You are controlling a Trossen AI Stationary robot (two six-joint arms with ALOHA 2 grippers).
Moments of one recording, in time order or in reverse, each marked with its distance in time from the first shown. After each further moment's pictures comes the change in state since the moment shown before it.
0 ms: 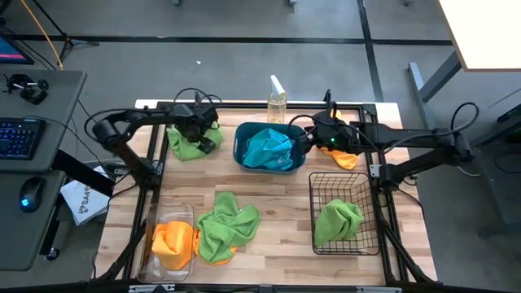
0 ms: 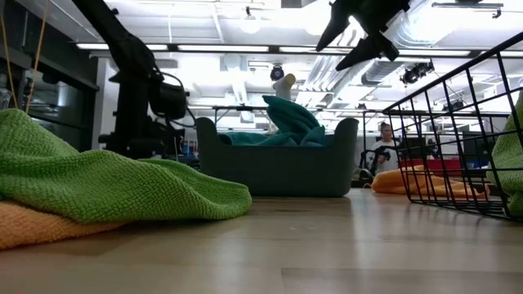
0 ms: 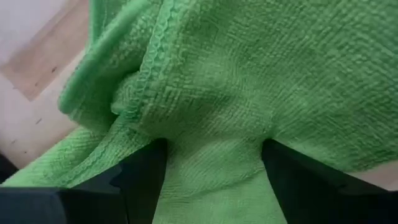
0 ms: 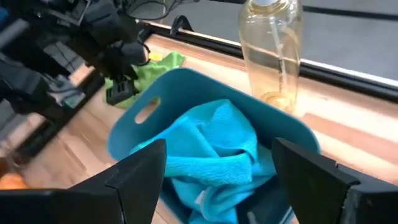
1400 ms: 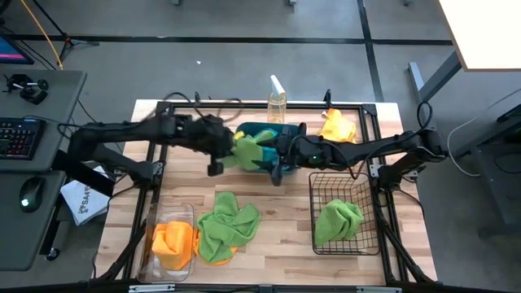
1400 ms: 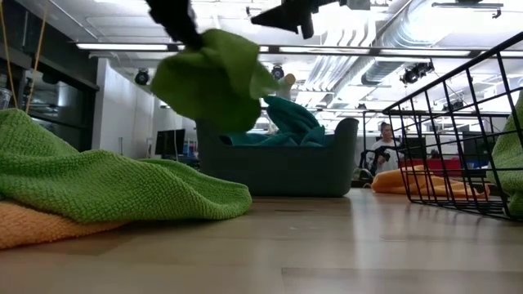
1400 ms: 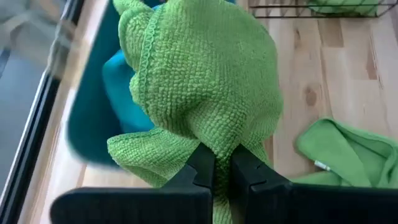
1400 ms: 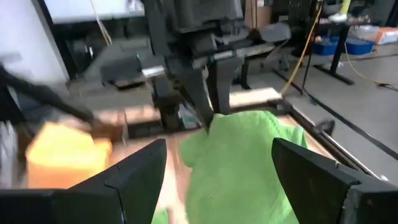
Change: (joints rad) left arm -0.626 -0.307 0.430 -0.062 0.084 0.266; right arm 0.142 0.288 0.000 0.760 -0.203 -0.659
